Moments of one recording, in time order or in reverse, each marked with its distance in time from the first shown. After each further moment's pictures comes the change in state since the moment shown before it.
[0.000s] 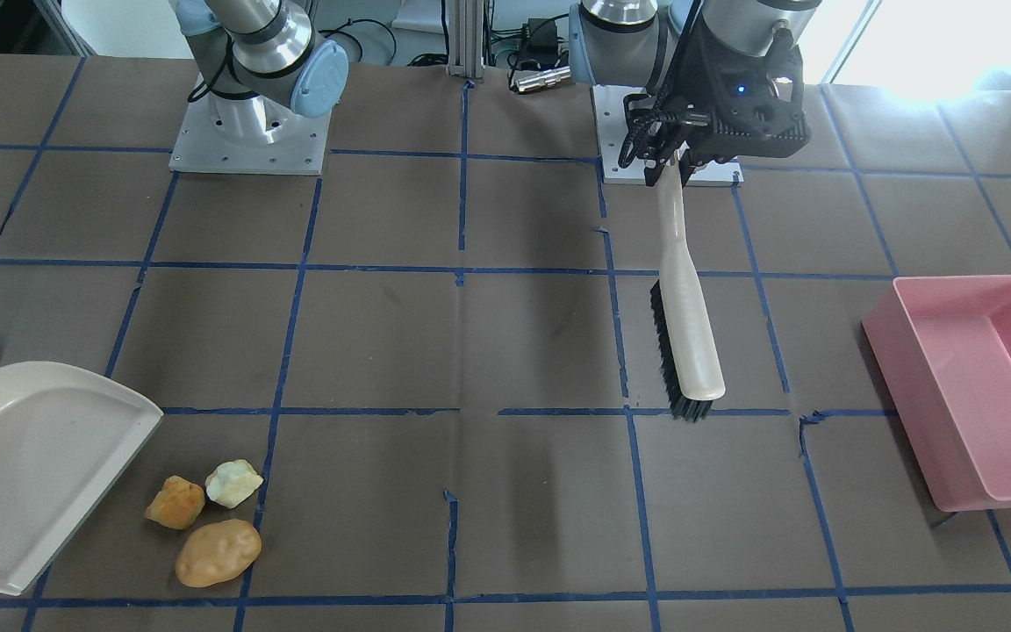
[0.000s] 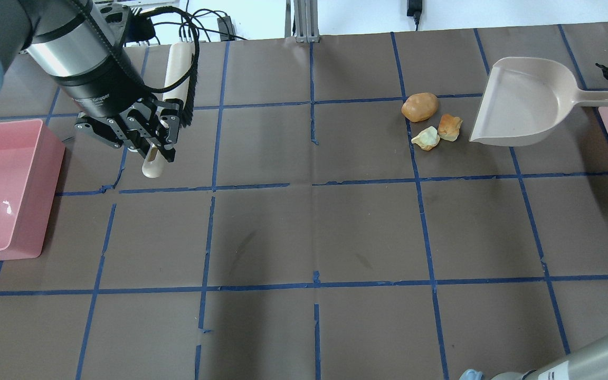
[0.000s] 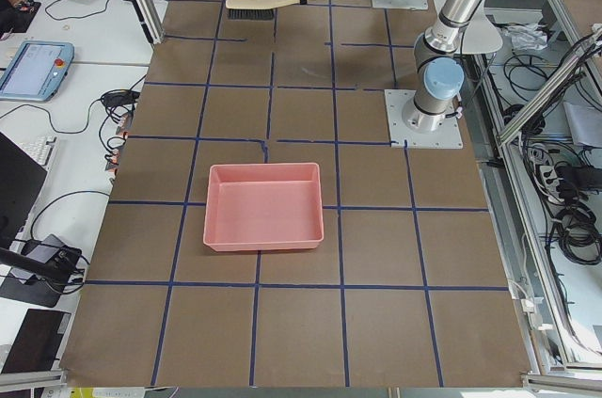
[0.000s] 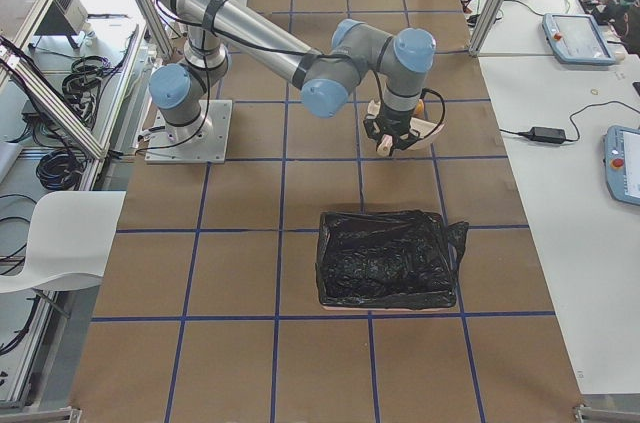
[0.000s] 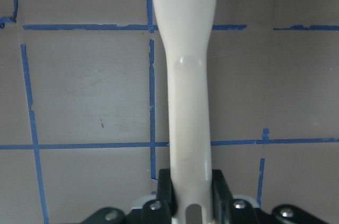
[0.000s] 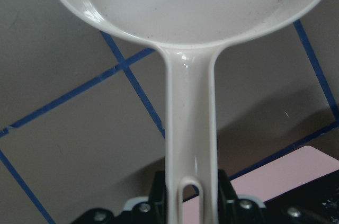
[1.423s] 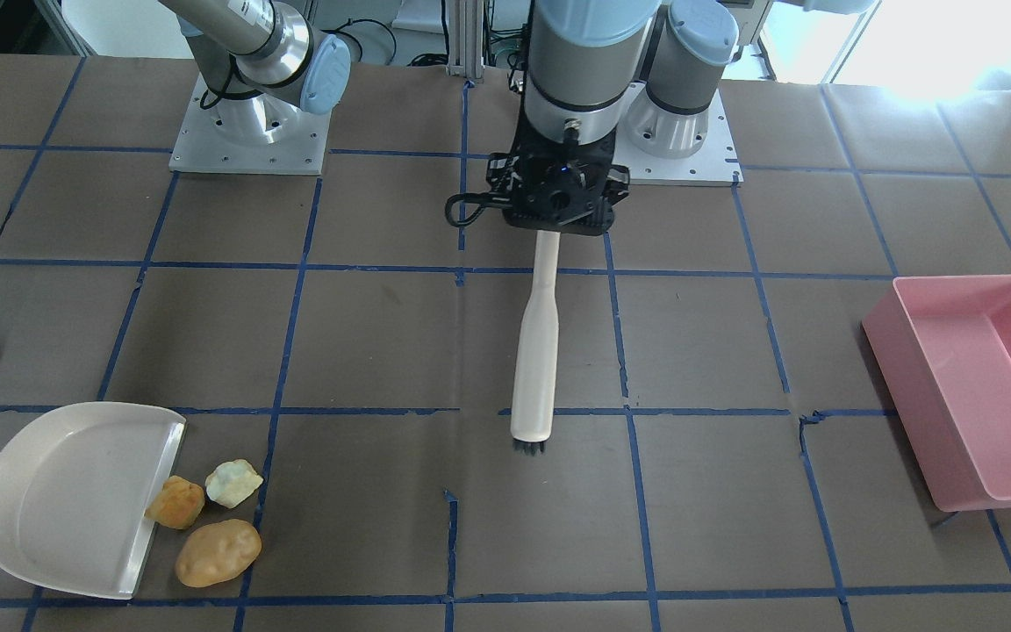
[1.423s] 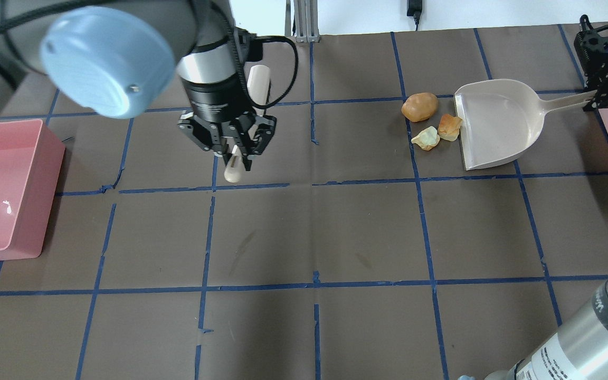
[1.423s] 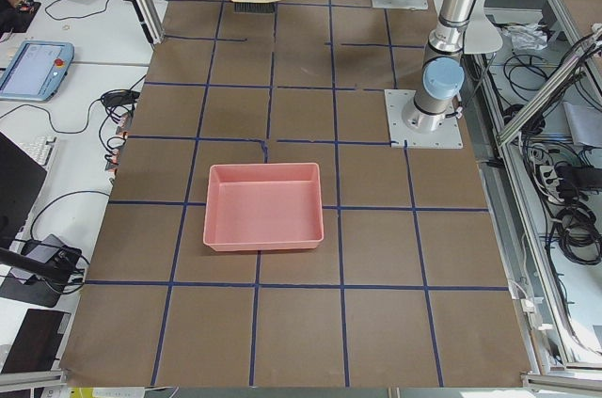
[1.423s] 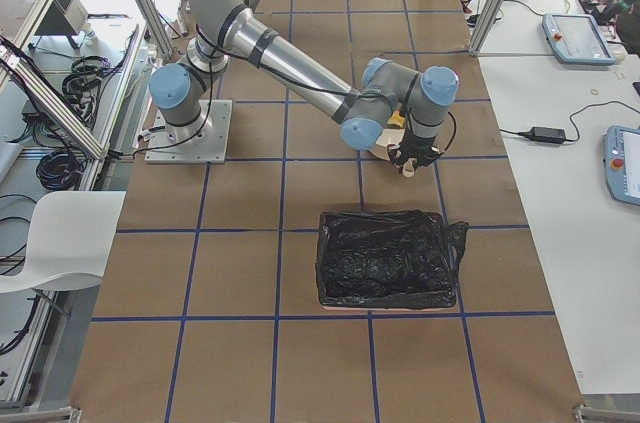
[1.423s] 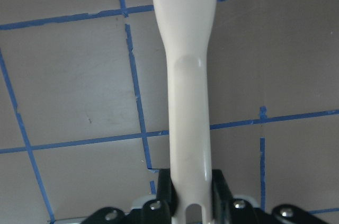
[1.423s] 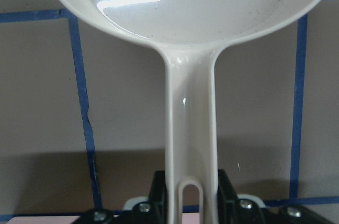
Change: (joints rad) left arm -0.292 -0.258 0.121 0.046 0.043 -0.172; right arm 0.076 0.196 -0.059 -0.136 -0.008 -0.256
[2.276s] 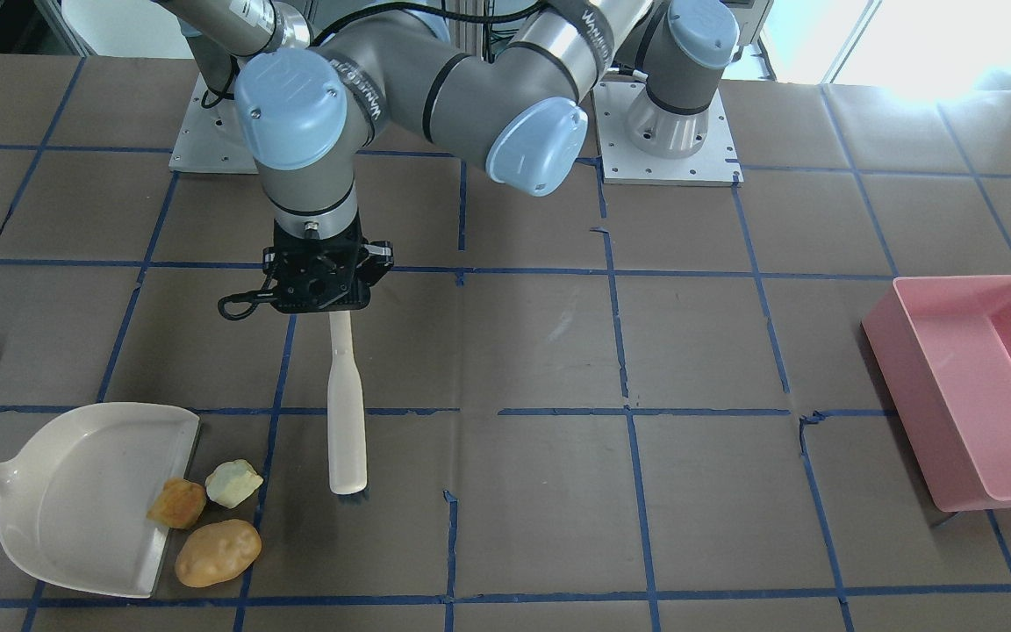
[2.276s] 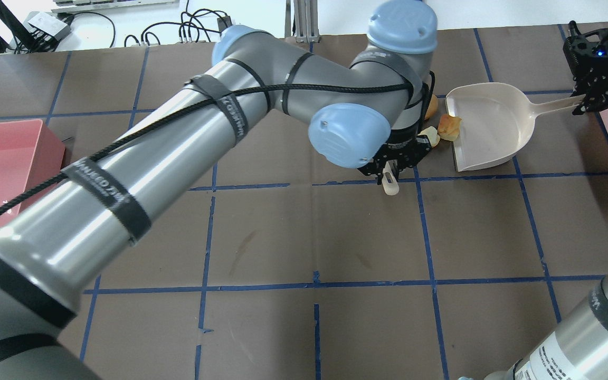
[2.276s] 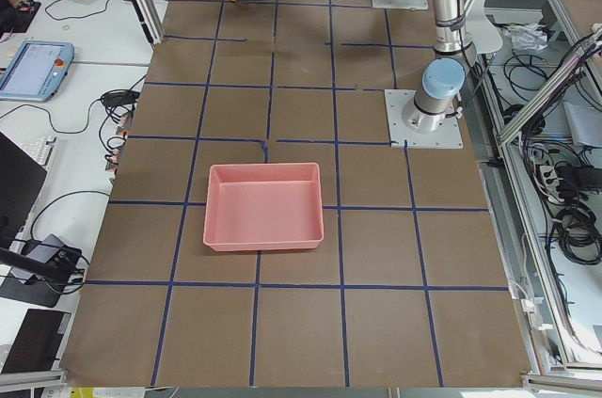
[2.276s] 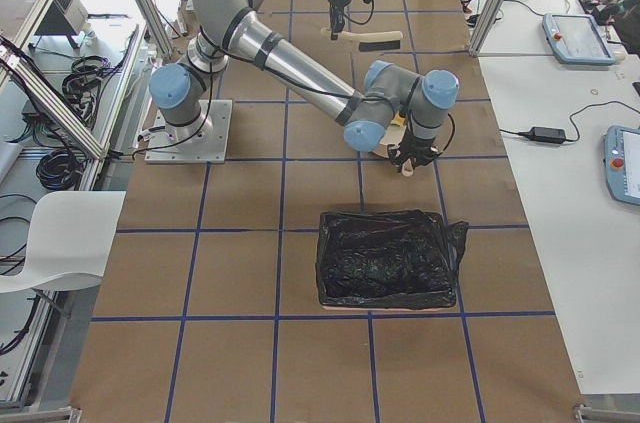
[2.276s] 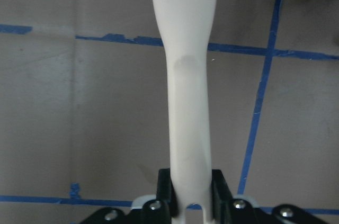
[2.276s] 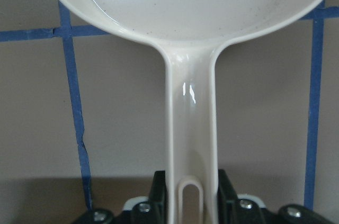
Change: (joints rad) left arm -0.277 -0.342 0.164 0.317 -0.101 -0.568; right arm 0.016 0.008 0.002 0.005 0.014 -0.002
